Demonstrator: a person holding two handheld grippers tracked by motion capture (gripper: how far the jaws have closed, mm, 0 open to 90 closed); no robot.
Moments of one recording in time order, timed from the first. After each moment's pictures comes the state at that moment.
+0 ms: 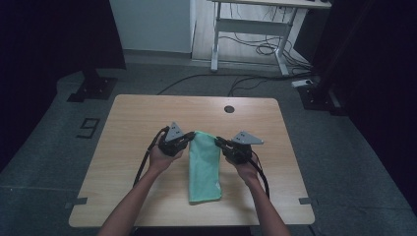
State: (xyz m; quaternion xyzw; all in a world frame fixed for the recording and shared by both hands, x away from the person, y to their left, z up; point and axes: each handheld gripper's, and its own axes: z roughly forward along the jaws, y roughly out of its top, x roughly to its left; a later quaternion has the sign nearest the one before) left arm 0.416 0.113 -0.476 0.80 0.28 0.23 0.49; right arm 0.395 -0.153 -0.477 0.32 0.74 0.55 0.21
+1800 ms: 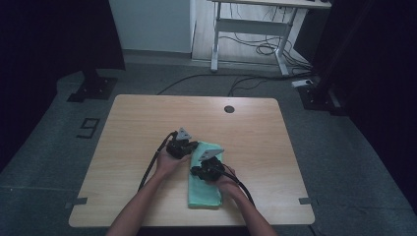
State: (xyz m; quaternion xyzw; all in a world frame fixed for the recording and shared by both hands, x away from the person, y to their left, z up) left arm 0.443 0.095 -0.524 0.83 0.34 0.14 0.43; right arm 0.383 -0.075 -0.544 0.27 0.87 0.41 0.06
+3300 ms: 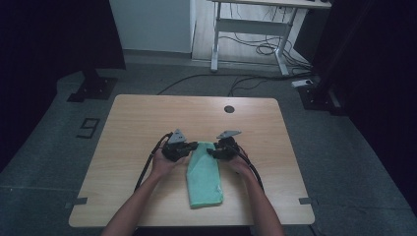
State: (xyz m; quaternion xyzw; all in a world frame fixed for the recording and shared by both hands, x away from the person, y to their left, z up) left arm 0.425 0.108 -0.510 0.82 0.29 0.14 0.48; right arm 0.464 -0.130 -0.550 0.36 0.83 0.40 0.13
